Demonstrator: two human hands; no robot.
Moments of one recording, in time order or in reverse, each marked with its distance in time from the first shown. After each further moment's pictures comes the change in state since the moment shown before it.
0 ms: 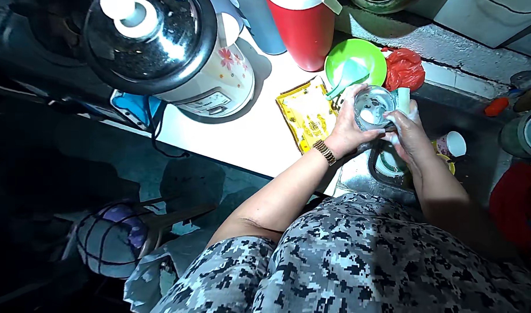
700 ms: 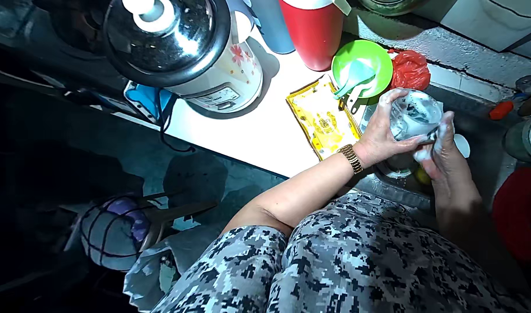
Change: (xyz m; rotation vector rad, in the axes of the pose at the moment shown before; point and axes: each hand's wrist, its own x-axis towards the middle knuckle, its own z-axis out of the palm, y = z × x) left_hand -0.002 0.028 0.050 -0.152 0.063 0.256; right_hand -0.033 0.001 -0.052 0.128 -0.078 -0.037
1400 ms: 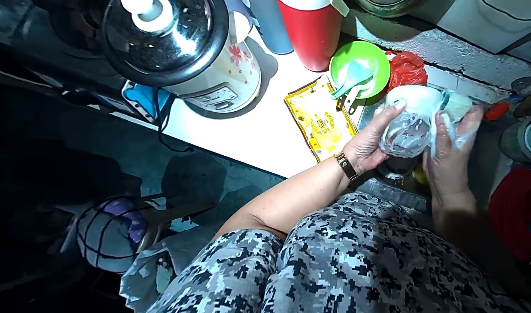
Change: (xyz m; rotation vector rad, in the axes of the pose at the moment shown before) left_hand 0.006 0.061 -0.012 -1.067 0.066 -0.957; right_hand -0.019 -0.014 0.022 -0.304 0.082 -0.659
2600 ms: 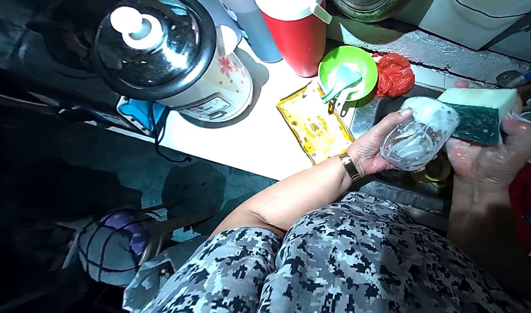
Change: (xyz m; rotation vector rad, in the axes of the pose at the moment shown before) left_hand 0.010 -0.009 0.003 -0.026 -0.214 -0.286; right_hand 0.018 -0.021 -0.047 0.517 0.021 0.052
